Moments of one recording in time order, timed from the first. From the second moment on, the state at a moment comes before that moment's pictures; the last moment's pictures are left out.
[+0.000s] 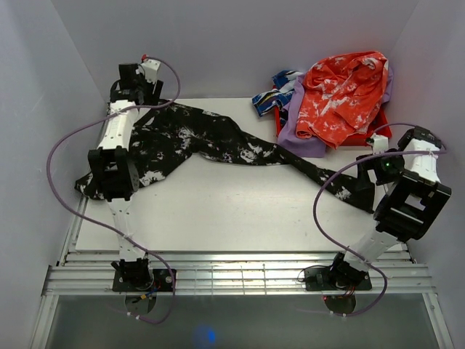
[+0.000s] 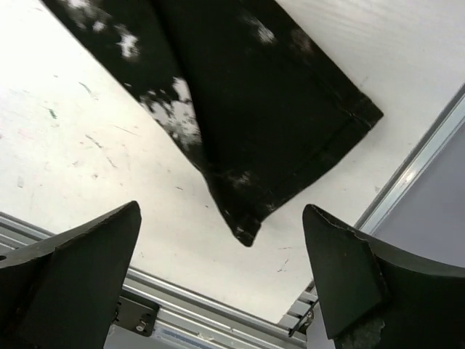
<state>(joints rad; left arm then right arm) 0.03 2.29 2.25 -0.46 0.01 0.40 -0.51 1.75 1.39 -1.11 -0.39 -0.82</state>
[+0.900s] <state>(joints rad) 0.36 1.55 1.05 -0.75 -0.03 0.94 0.13 1.75 1.64 -1.01 -0.67 -0.50</state>
